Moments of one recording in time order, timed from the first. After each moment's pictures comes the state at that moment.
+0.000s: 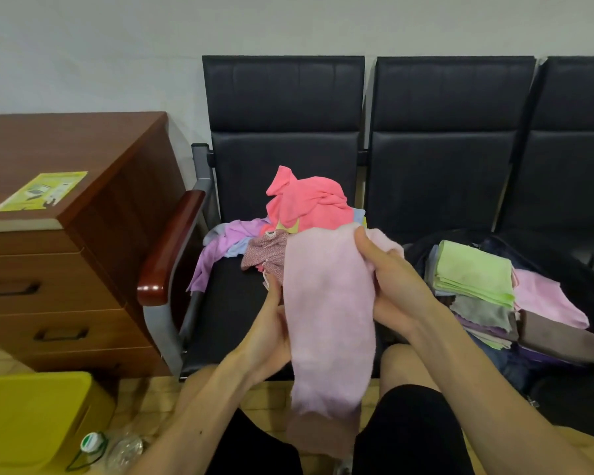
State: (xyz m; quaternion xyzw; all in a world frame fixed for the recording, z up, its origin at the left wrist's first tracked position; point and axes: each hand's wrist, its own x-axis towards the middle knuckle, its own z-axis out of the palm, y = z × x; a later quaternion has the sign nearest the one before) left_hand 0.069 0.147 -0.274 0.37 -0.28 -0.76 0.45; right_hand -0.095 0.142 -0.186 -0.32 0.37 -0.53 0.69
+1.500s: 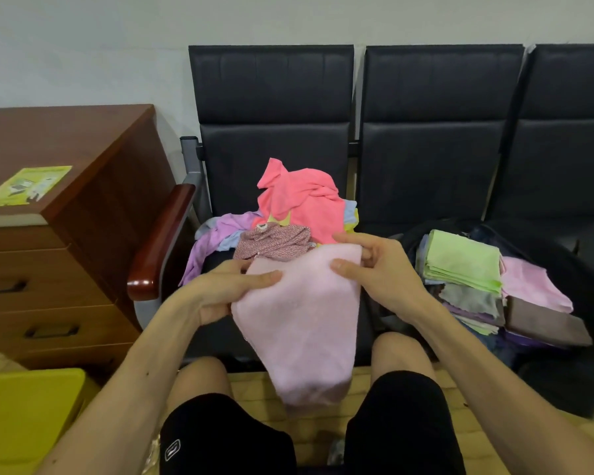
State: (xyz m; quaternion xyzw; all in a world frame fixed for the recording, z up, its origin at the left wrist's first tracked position) left_hand 0.124 0.107 -0.234 0.53 -0.44 -0.66 0.31; right_hand -0.127 0.127 -0.222 -0.64 0.50 -0.43 0.39
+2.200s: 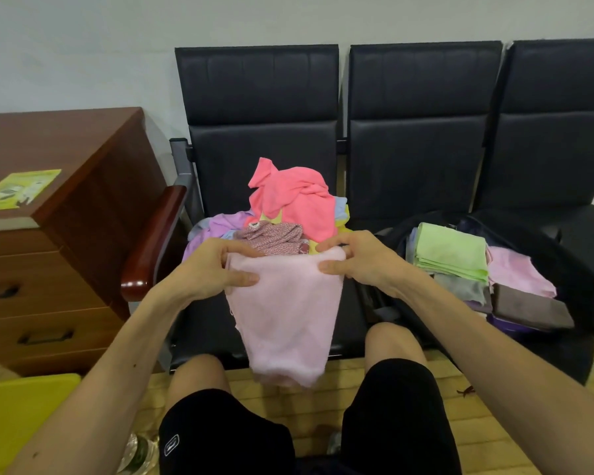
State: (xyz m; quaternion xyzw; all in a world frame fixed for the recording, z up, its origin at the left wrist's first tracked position) left_hand 0.141 0.102 -0.222 0.54 -0.70 -0.40 0.24; right_hand -0.133 0.109 -0.220 -0.65 0.55 -0.27 0.44
